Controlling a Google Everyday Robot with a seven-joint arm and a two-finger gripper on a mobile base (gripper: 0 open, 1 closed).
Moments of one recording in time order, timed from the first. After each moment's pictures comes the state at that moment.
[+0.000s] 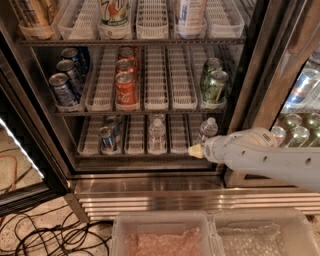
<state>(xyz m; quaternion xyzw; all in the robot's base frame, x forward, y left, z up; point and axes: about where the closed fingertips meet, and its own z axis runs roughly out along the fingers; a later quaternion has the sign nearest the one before) 0.639 -0.172 0.638 -0.09 0.92 0.08 0.36</state>
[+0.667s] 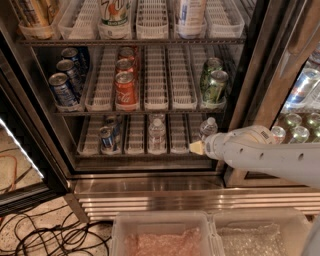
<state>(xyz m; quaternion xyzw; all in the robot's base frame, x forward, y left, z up) 0.656 -0.178 0.636 -0.09 0.92 0.07 0.37</state>
